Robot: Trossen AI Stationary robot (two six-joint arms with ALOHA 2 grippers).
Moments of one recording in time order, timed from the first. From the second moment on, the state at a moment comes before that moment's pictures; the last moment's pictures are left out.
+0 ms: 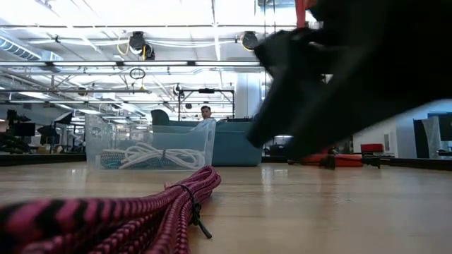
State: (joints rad) left arm -0.84 1.75 1.45 -0.56 -0.38 -0.78; right arm 0.59 1.99 1.20 -0.01 0.25 0.04
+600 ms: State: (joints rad) left arm -0.92 1.75 1.27 -0.57 -0.71 -1.12; right arm 0.47 1.99 1.42 -0.36 0.07 -0.14
